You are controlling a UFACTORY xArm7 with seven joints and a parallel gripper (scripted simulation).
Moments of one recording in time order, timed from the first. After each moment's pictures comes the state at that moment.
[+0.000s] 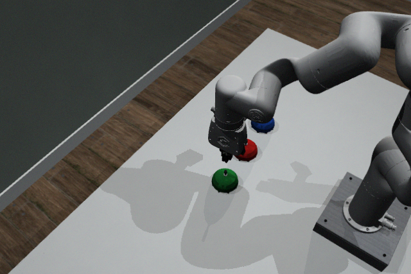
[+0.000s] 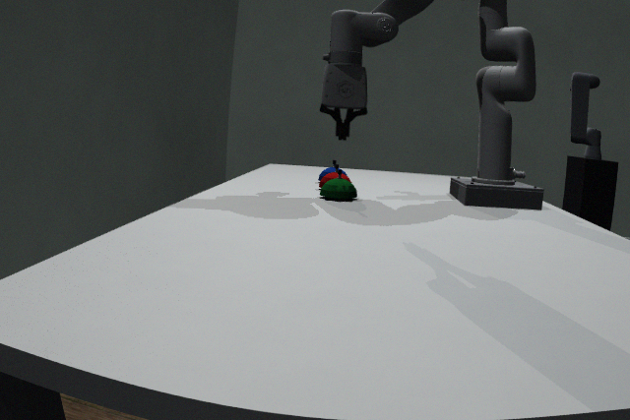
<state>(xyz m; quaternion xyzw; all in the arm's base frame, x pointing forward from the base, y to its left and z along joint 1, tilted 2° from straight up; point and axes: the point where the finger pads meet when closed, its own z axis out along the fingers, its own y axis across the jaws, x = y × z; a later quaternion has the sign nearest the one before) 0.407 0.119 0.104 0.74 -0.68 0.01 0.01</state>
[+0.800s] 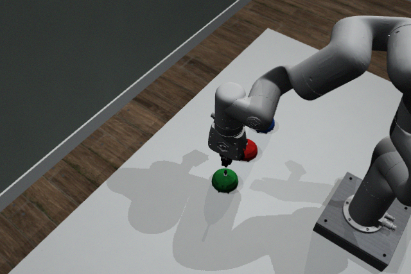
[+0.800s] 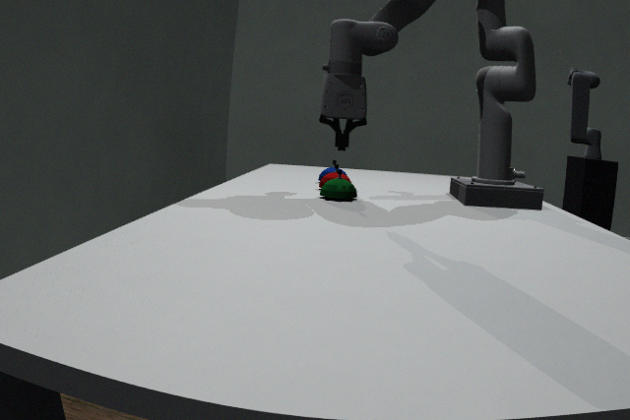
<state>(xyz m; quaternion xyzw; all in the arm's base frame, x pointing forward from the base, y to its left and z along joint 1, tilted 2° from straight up) 0.407 0.118 0.080 0.73 -0.68 0.01 0.01</state>
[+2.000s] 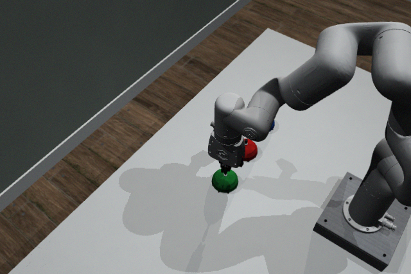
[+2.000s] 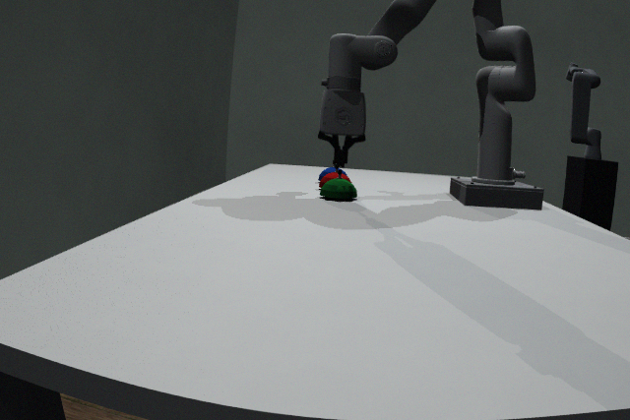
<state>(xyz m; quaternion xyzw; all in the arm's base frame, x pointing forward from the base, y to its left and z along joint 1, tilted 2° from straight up) 0.408 0.117 0.044 0.73 -0.68 0.01 0.01</state>
